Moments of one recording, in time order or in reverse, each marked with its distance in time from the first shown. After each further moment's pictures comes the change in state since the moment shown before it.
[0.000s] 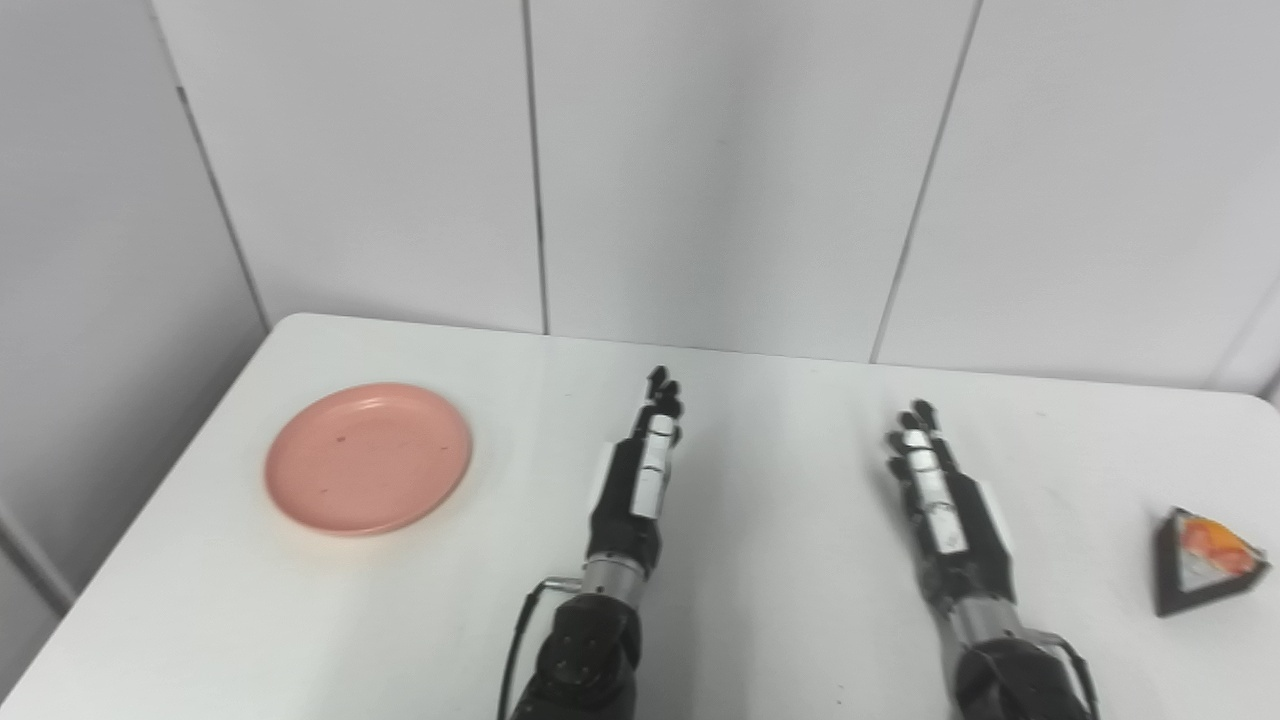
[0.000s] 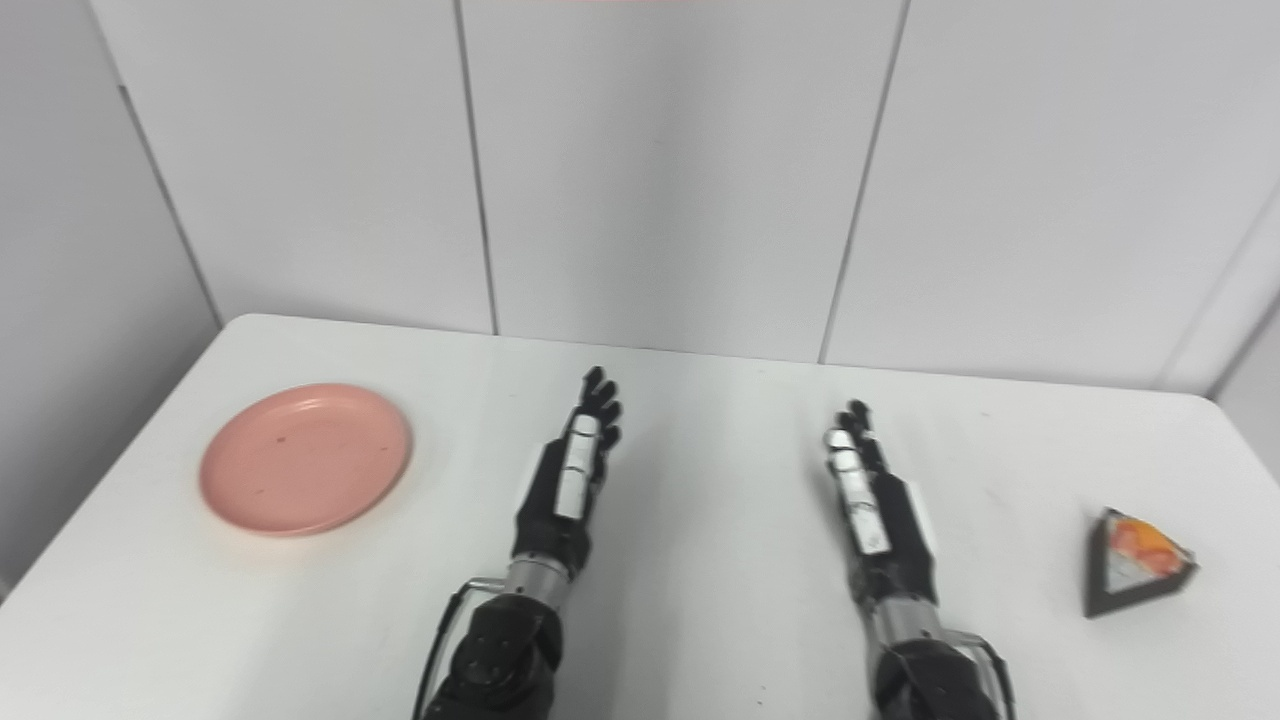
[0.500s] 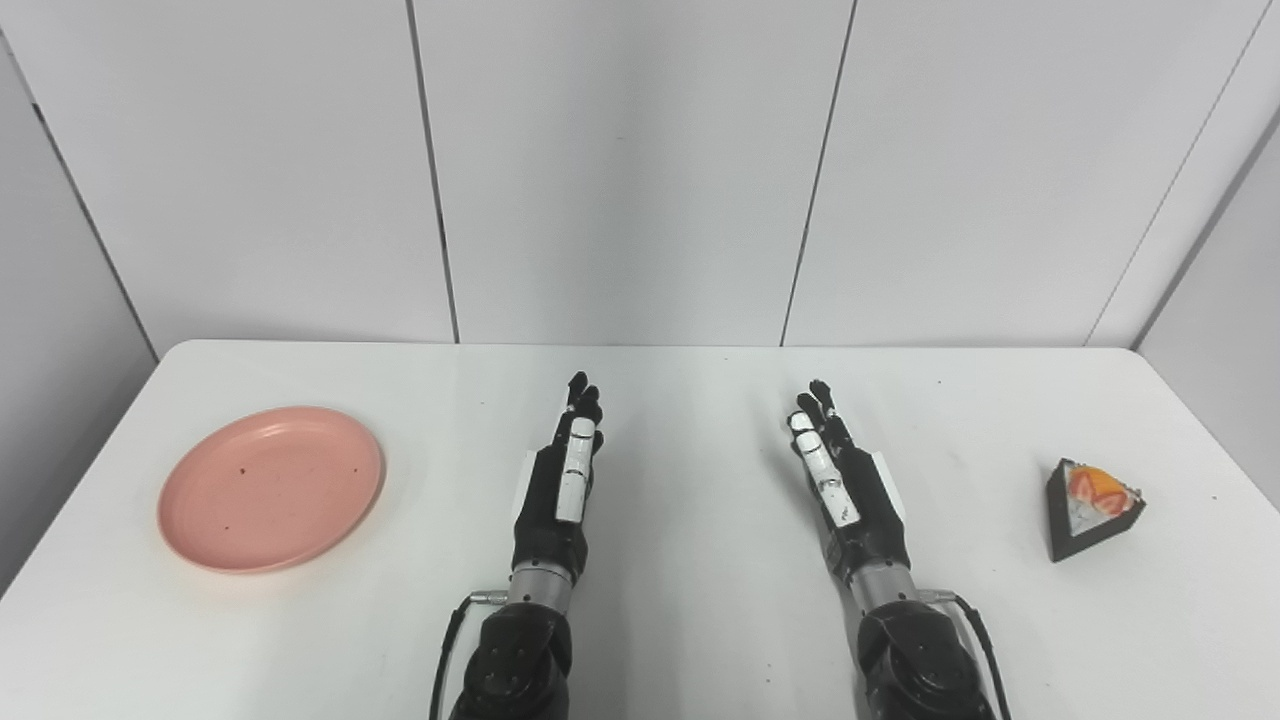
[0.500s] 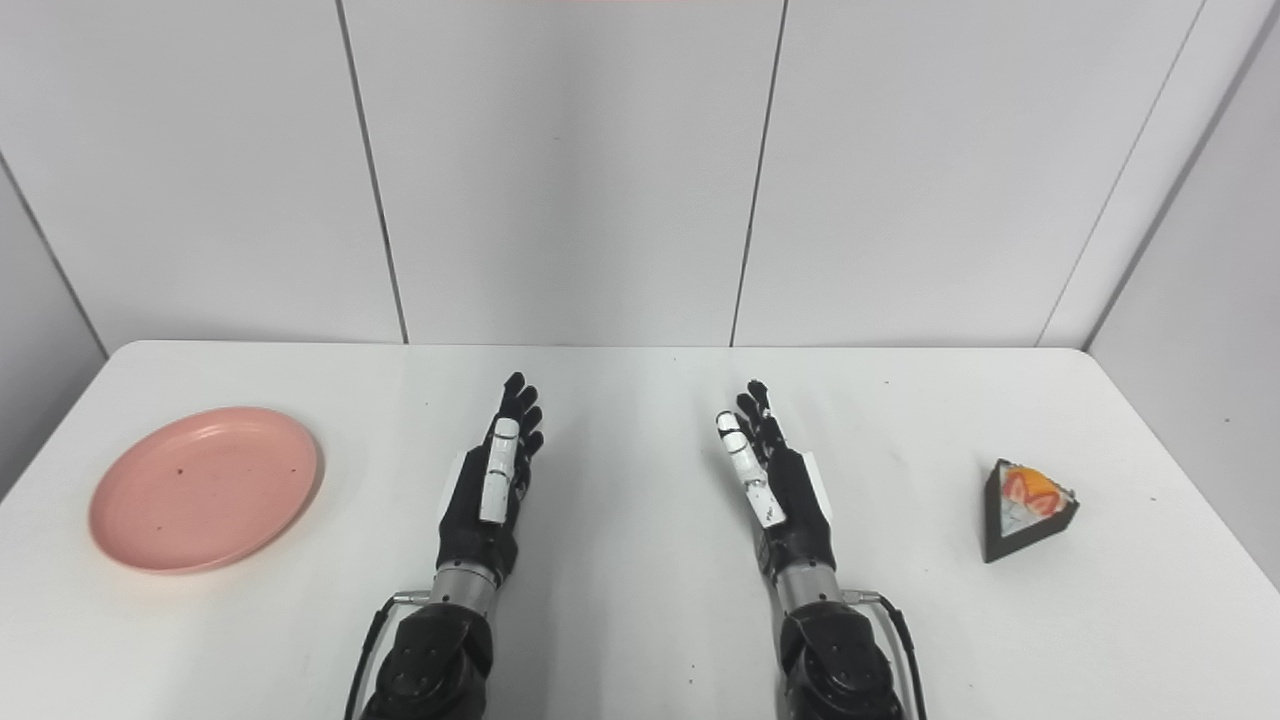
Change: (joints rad) left arm -0.002 0.010 -0.006 0.012 0.014 0.046 0.002; right arm -0.004 0.039 0.029 -0.005 -0.072 0.000 -0.057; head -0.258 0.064
